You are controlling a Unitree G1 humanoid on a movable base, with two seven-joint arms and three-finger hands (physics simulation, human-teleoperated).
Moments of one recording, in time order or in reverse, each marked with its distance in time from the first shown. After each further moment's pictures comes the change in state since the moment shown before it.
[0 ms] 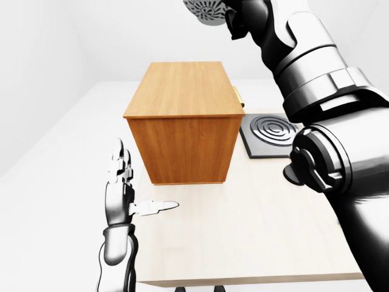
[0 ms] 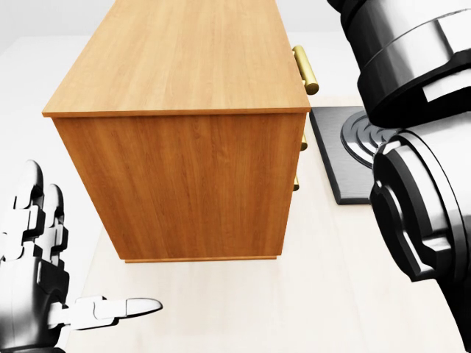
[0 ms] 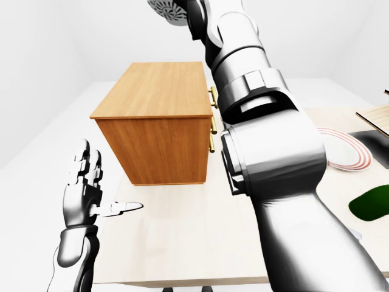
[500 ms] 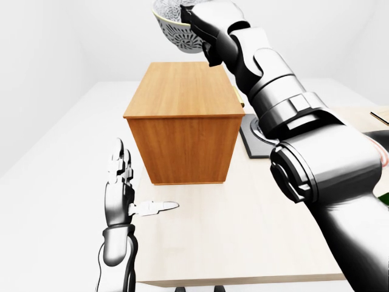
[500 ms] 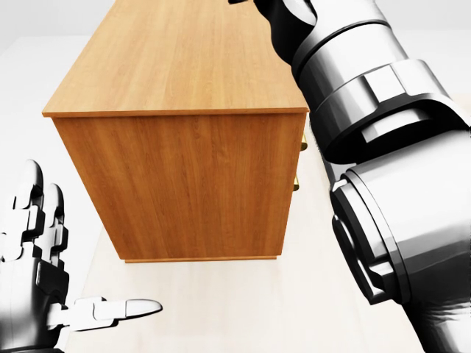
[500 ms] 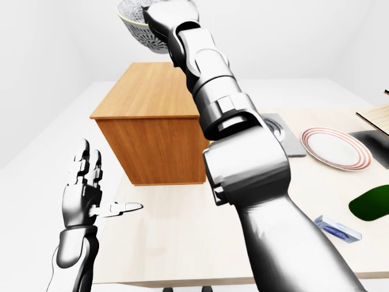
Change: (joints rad) left arm 0.005 0.000 0.000 -0.010 -0.004 0.000 -0.007; right arm 0.080 0.111 0.027 -0.007 0.085 0.000 -0.028
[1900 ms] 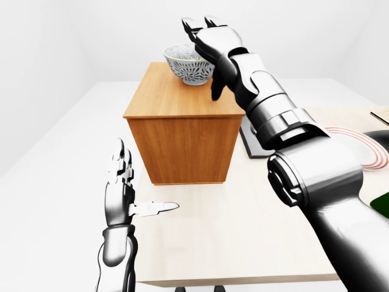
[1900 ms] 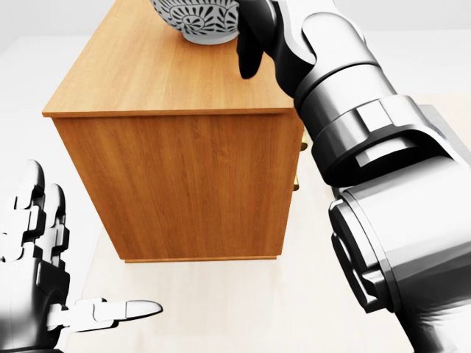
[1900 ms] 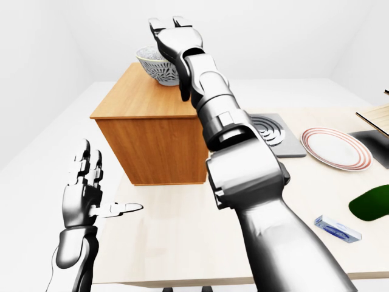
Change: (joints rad) left arm 0.003 0.000 0.000 -0.003 -0.006 0.000 -0.010; right arm 0.113 0.011 0.007 -0.022 0.026 0.000 -0.047
